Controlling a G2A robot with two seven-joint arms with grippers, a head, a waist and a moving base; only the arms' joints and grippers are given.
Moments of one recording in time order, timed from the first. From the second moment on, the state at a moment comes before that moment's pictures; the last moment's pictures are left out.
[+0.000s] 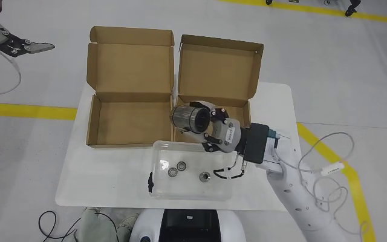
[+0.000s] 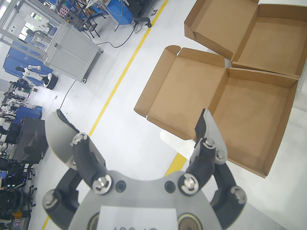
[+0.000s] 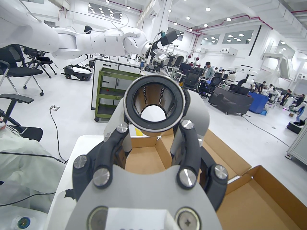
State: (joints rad) left arm 0.47 -0.15 -1.01 -1.52 0.83 -0.88 -0.12; right arm -1.14 -1.24 1.05 -1.84 -1.26 -0.81 -0.40
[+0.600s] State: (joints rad) left arm 0.47 -0.15 -1.01 -1.52 0.83 -0.88 -0.12; right arm -1.09 -1.25 1.04 -1.71 -1.31 -0.86 -0.66
